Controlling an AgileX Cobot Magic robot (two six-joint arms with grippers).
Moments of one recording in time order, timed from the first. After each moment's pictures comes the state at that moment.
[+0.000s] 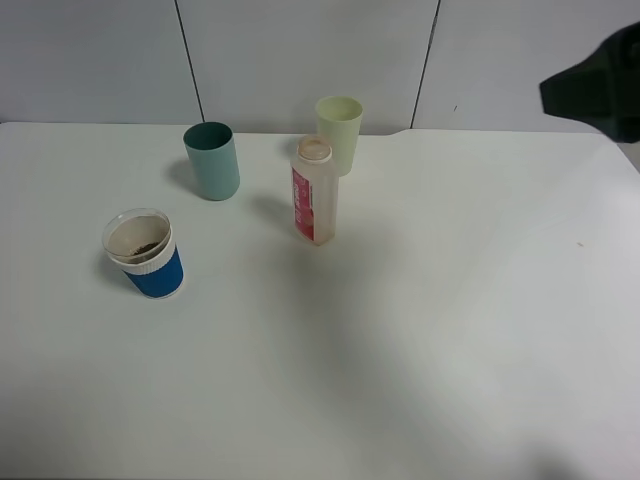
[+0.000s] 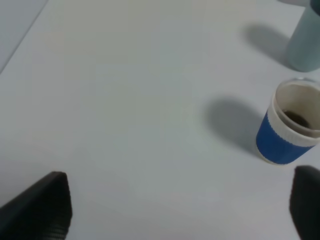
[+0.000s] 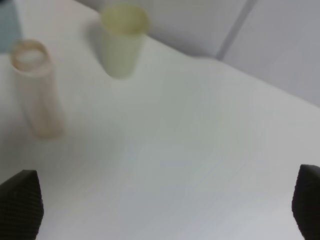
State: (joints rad) left arm 0.04 -0.01 -0.51 0.10 1.06 -0.19; right arm 0.67 0.84 -0.87 -0.44 0.77 0.27
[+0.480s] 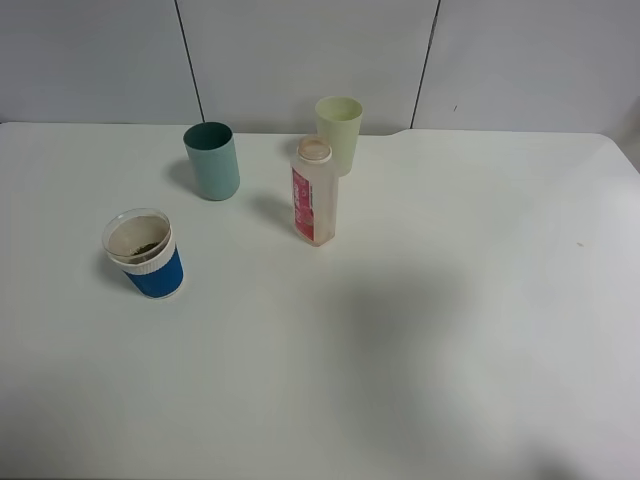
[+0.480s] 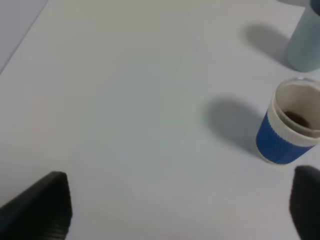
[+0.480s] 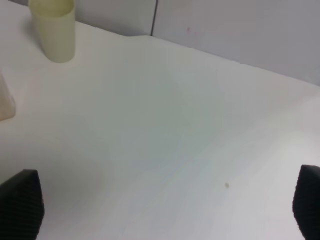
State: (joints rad) left arm 0.04 -0.01 -0.51 0.10 1.06 -0.19; right arm 0.67 0.50 -0.87 -0.47 1.08 0.29
